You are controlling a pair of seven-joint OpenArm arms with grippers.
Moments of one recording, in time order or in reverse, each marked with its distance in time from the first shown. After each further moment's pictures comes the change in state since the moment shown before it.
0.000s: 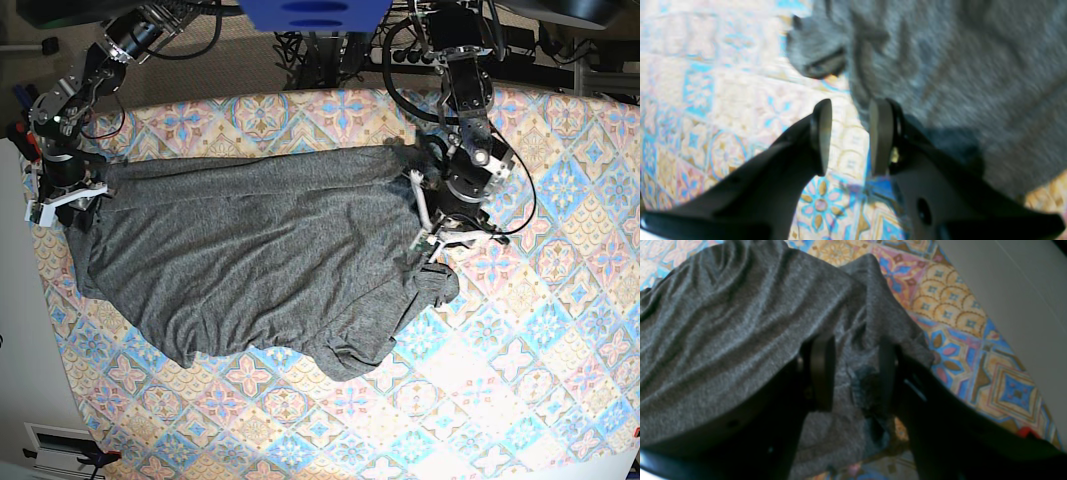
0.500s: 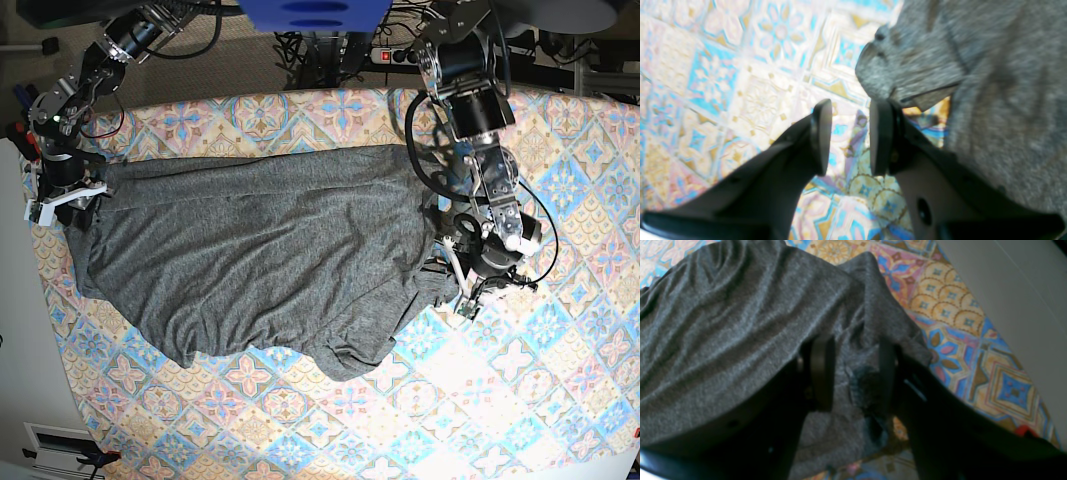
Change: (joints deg) left arm -20.5 -3.7 -8.3 -26.5 0.8 0.3 -0.4; right arm 0.0 0.1 0.0 0.0 0.0 0.0 0.0
